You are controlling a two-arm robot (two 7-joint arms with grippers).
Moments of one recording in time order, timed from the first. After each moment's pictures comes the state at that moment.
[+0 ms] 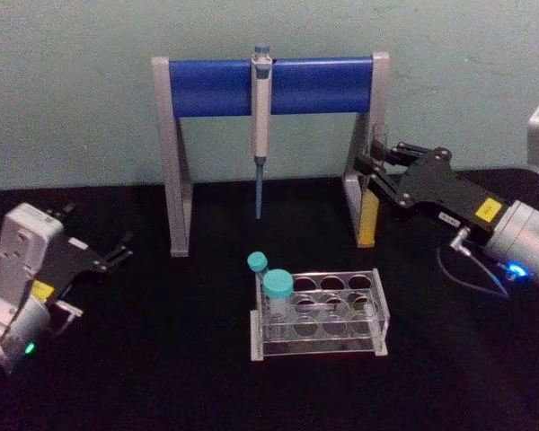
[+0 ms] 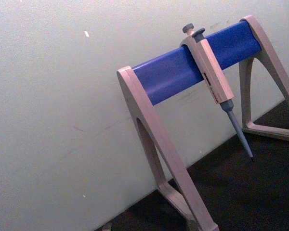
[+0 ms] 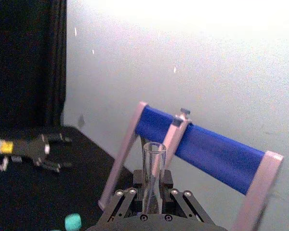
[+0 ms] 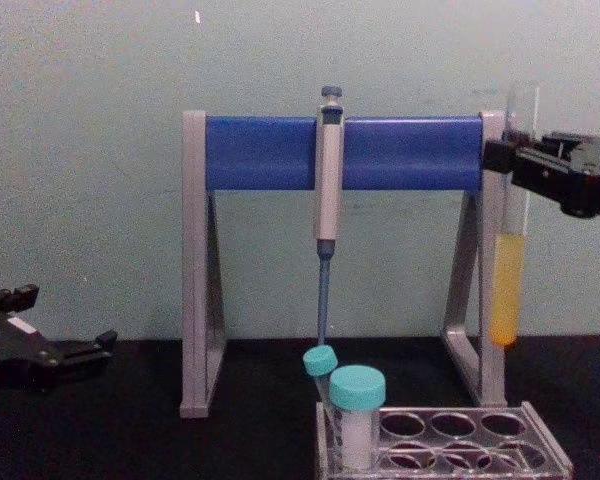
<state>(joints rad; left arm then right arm) -0.20 0.60 0.45 -1.41 -0.25 -0.12 0.03 0.32 0.56 -0.37 -1.53 0.52 -0.13 0.56</state>
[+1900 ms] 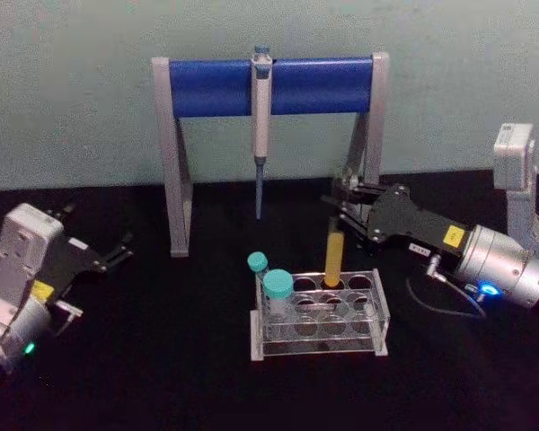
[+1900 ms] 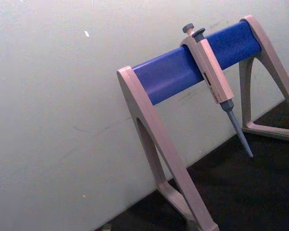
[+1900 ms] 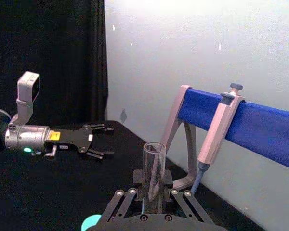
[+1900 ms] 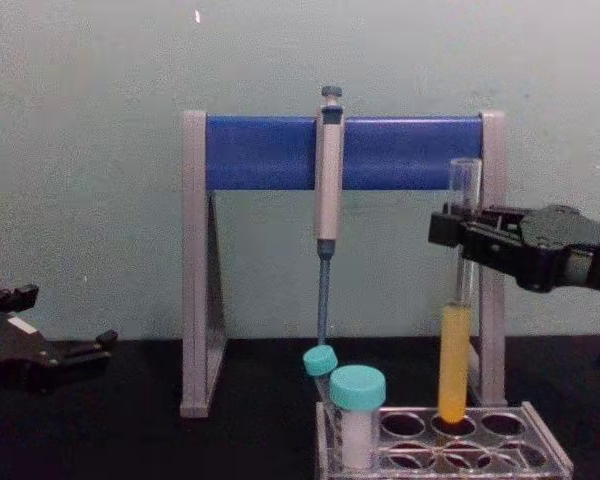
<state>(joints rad) -0.20 0.60 0.45 -1.41 -0.25 -0.12 0.03 0.41 0.52 -0.47 -1.34 0.62 -0.16 0.77</state>
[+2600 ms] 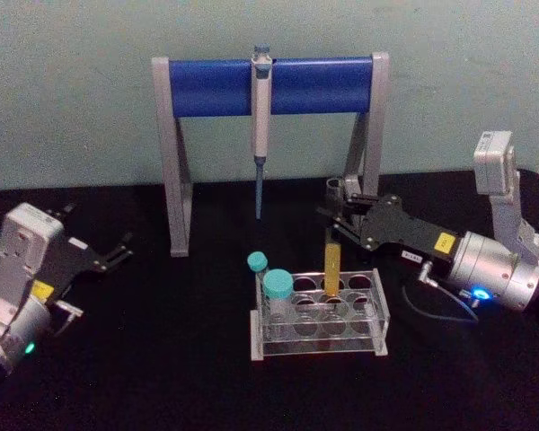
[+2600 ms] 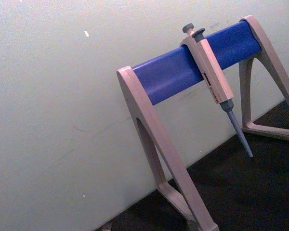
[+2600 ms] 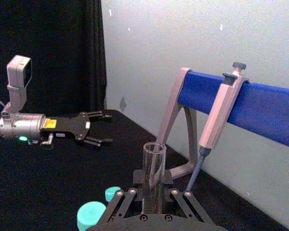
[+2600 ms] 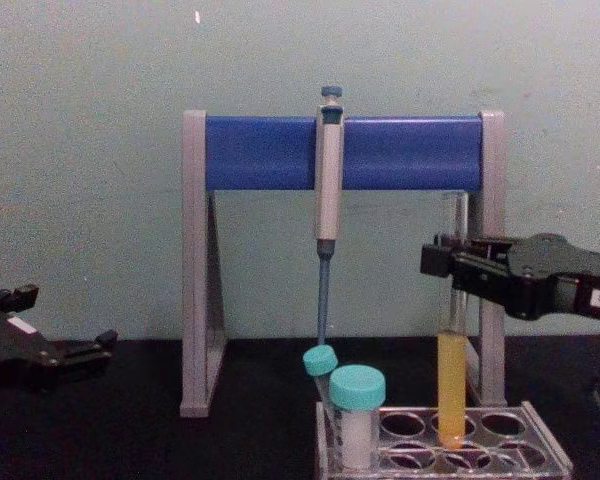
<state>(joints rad) -0.20 0.60 0.45 -1.41 -0.25 -0.12 0.03 0.43 0.51 -0.49 -1.29 0.59 -0.13 0.77</state>
